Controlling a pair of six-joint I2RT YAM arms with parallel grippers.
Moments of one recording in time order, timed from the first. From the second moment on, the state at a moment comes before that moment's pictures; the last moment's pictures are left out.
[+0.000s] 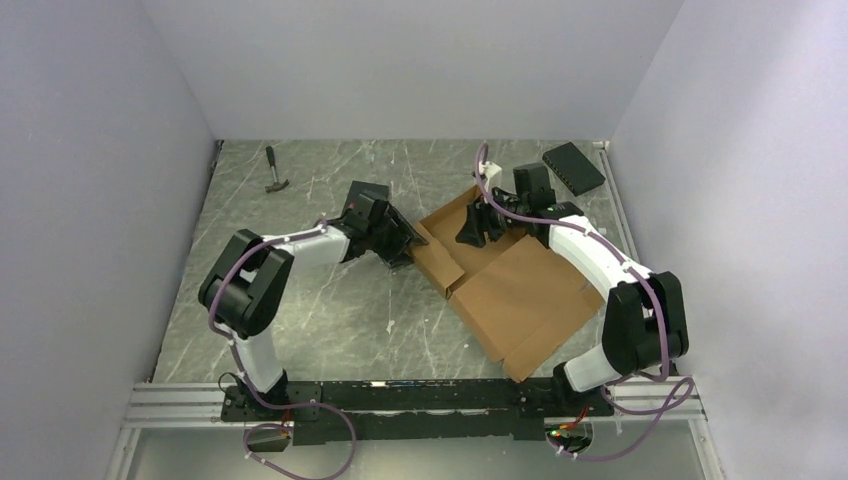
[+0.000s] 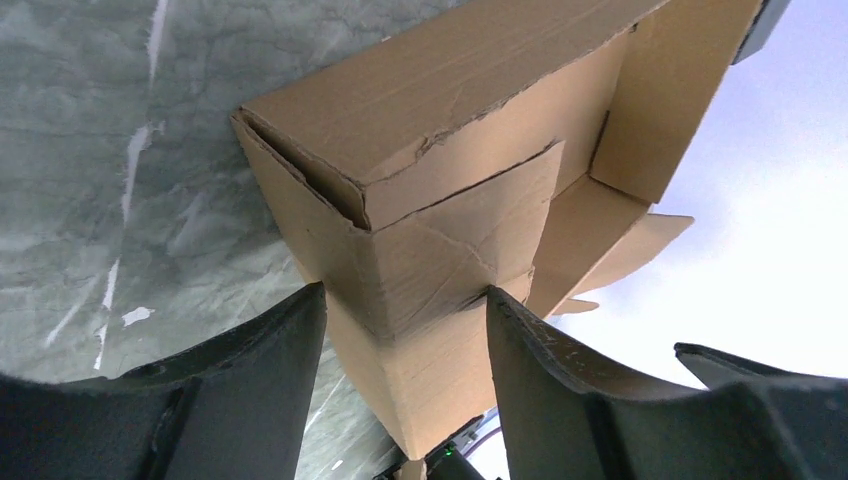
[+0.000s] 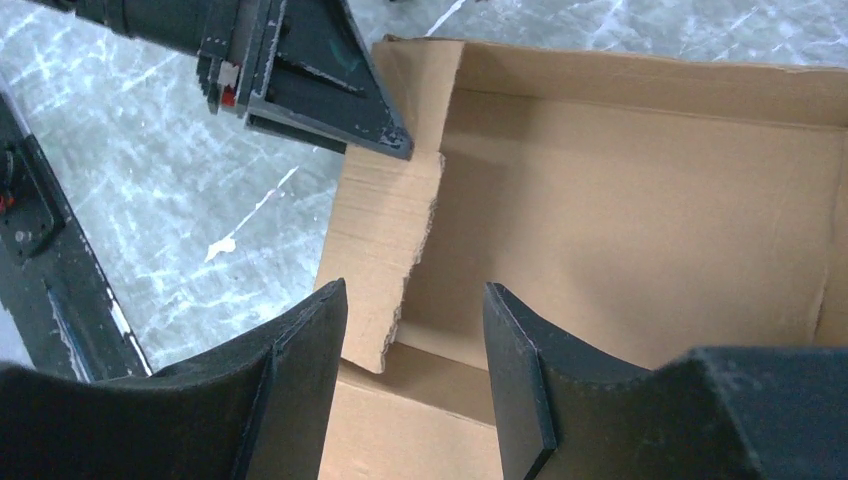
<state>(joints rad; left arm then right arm) -0.55 1.78 1.00 0.00 0.25 -1.27 0.31 1.49 1.06 -0.31 -0.66 -0.12</state>
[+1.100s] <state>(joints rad) -0.57 1.91 1.19 -0.30 0.29 -1.11 0.48 1.85 1.12 -0.40 -0.61 -0.12</state>
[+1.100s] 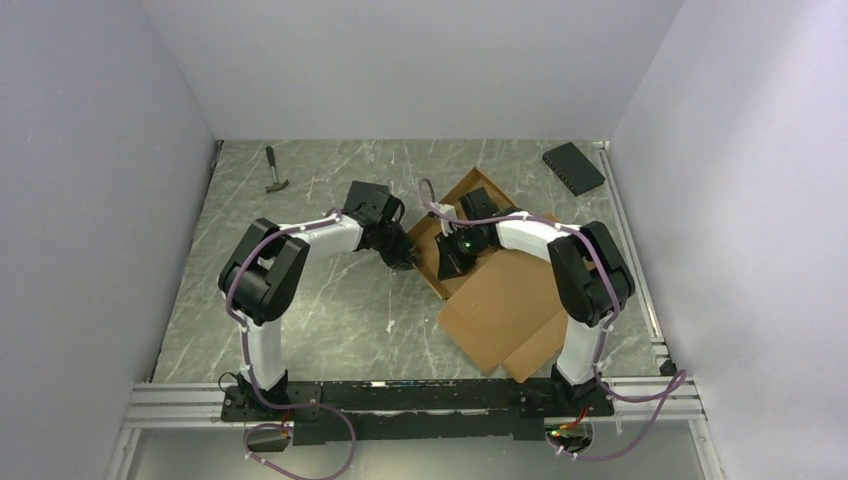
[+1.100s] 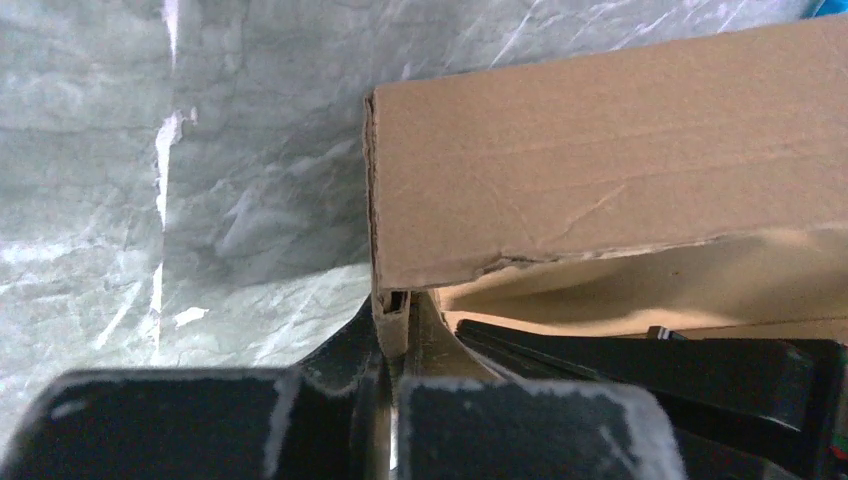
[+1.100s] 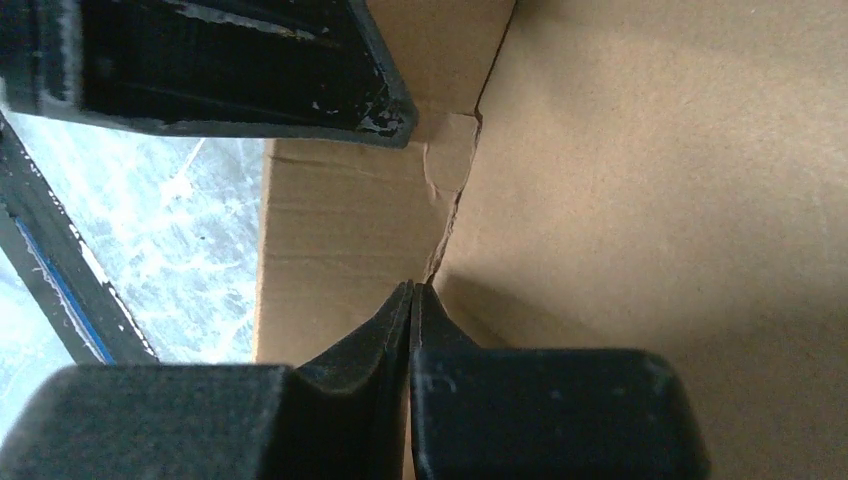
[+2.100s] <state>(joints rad) -0.58 1.88 1.25 -0.48 0.20 -0.92 0.44 1.50 1.10 -0.47 -0.82 -0.34</state>
